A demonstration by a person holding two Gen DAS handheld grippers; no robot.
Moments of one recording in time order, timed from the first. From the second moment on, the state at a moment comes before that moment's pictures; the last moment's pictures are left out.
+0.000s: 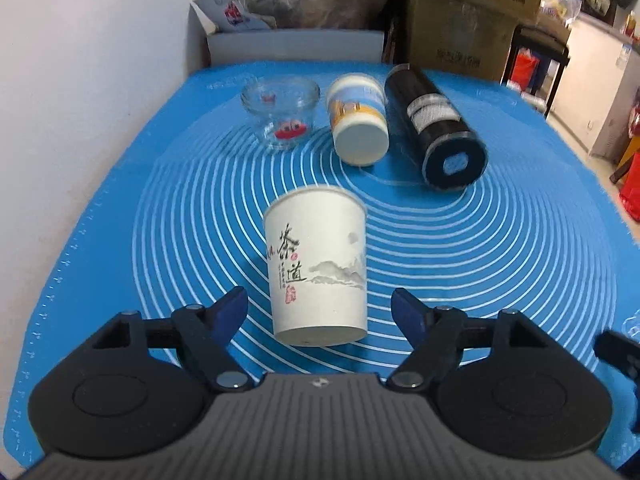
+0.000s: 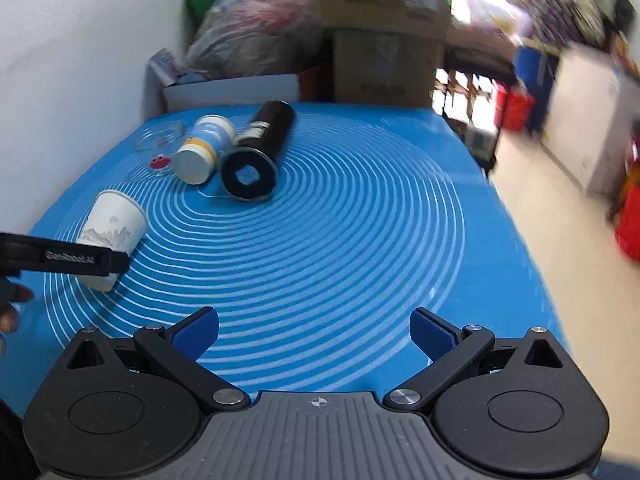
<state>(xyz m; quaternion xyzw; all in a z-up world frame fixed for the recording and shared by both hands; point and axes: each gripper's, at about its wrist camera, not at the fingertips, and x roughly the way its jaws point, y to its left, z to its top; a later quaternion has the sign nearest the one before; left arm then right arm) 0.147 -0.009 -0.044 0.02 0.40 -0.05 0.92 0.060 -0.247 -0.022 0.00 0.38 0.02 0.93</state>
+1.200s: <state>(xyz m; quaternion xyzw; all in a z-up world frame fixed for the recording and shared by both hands) 0.075 0.158 -0.056 -0.08 0.33 0.06 0.94 0.092 -0.041 -0.124 -0.95 -0.09 0.31 0.08</state>
